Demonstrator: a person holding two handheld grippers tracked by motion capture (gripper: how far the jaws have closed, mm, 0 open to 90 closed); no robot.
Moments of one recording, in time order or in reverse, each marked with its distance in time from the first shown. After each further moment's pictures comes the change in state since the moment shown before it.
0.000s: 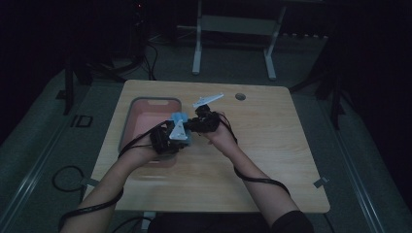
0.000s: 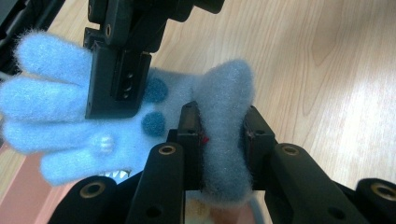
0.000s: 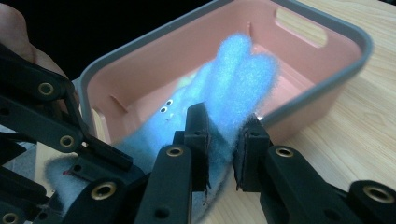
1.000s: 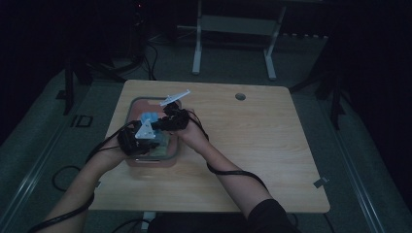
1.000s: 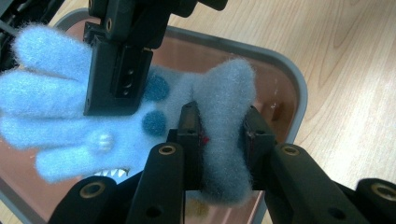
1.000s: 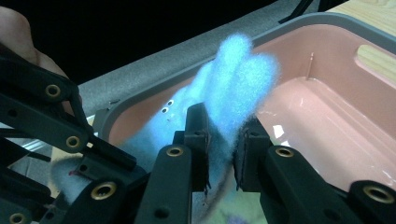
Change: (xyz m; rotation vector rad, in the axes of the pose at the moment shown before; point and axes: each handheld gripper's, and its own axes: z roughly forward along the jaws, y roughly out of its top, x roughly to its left) left arm 0.019 -0.065 -0.039 0.040 0.048 -0.088; right arm 0.034 0.041 0.071 0.015 0.080 -0.037
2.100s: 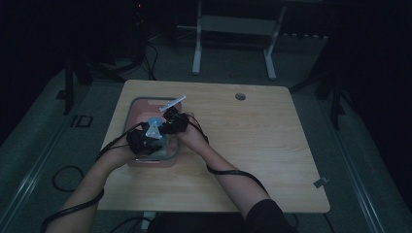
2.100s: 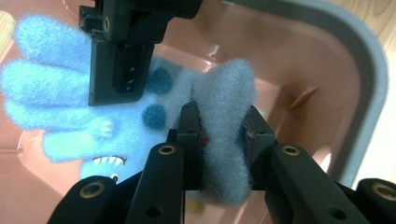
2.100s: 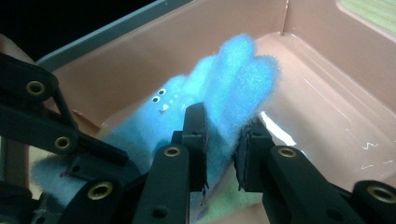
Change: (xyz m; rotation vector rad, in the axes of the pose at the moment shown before) left arm 0.009 -0.009 0.049 0.091 -0.057 -0.038; right arm -0.022 -0.021 0.028 0.119 -0.102 0.008
